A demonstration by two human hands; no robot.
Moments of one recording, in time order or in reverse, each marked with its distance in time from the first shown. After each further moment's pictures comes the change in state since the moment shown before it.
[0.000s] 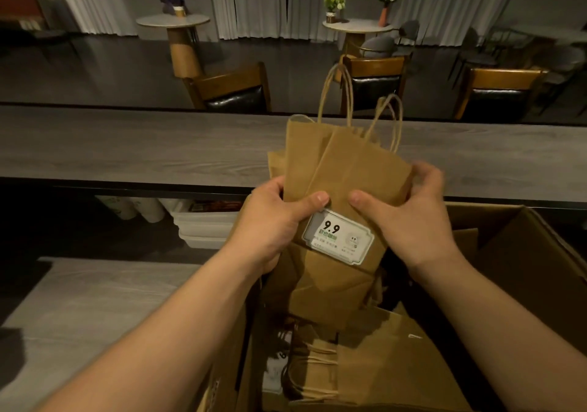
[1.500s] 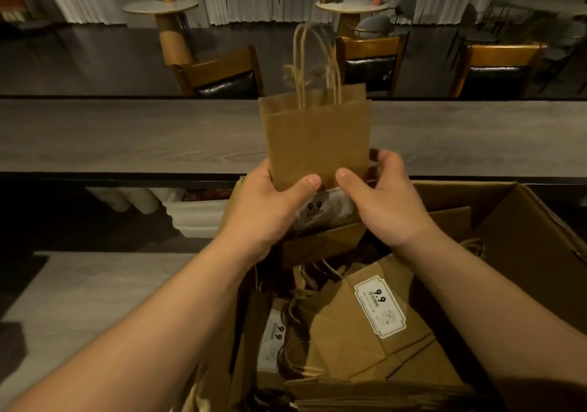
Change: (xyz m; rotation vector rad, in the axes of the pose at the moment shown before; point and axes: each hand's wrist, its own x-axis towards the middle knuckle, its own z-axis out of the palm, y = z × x) left_hand -0.003 -0.007 0.000 0.232 -0.024 0.125; right_hand 0.000 -0.001 0.006 -0.075 -0.234 -0.002
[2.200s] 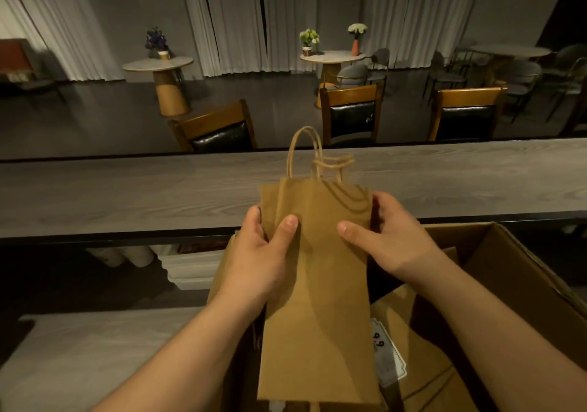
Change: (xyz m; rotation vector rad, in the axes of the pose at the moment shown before) left_hand 0.005 0.005 0.006 -0.003 0.137 -0.021; right_hand 0.013 0.002 -0.033 -0.129 0.004 -0.049
